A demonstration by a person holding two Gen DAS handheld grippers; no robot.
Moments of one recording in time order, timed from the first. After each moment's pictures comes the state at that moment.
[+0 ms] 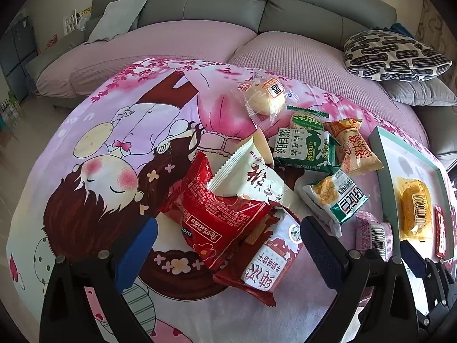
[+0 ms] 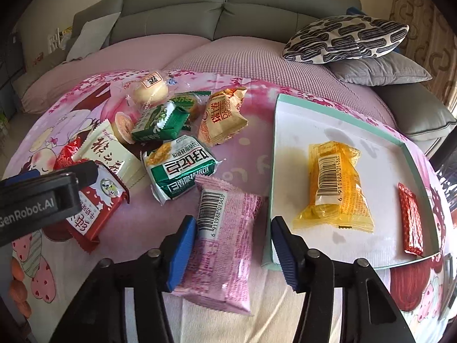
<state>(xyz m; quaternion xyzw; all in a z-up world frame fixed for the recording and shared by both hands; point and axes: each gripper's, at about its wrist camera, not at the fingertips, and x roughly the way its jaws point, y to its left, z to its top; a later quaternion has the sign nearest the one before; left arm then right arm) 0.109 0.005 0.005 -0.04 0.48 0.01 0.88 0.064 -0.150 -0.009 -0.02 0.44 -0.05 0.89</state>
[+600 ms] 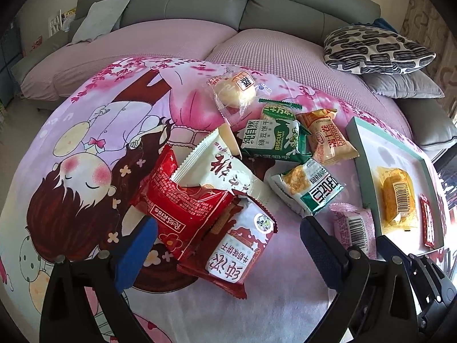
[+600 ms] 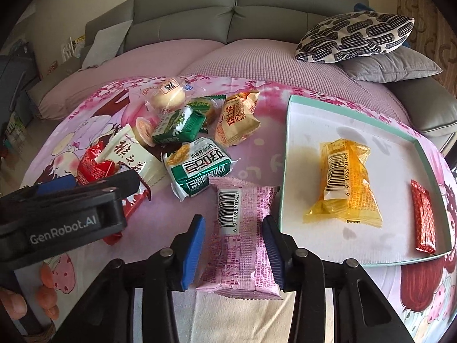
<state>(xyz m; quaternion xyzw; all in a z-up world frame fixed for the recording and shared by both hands) 0.103 -0.014 0.003 -0.05 0.48 -0.04 0.87 0.056 -0.152 -0.004 0.01 0.44 0.00 0.90</state>
